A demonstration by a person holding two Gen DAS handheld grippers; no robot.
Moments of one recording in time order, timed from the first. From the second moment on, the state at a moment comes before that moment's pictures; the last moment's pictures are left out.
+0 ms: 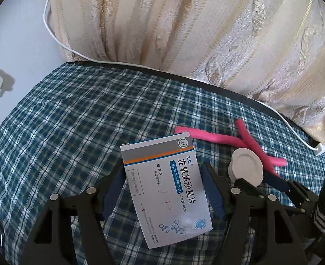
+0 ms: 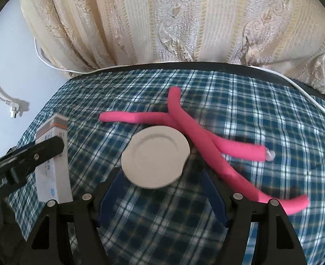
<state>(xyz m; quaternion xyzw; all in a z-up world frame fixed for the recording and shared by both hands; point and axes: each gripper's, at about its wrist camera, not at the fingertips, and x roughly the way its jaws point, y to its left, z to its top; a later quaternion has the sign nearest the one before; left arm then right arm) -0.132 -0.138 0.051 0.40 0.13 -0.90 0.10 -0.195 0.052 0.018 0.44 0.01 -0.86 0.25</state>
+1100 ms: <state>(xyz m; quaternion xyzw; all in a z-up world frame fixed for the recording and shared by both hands) -0.125 -0.114 0.058 0.40 0.12 -0.91 0.07 -0.174 0.062 0.031 0.43 0.03 -0.87 0.24</state>
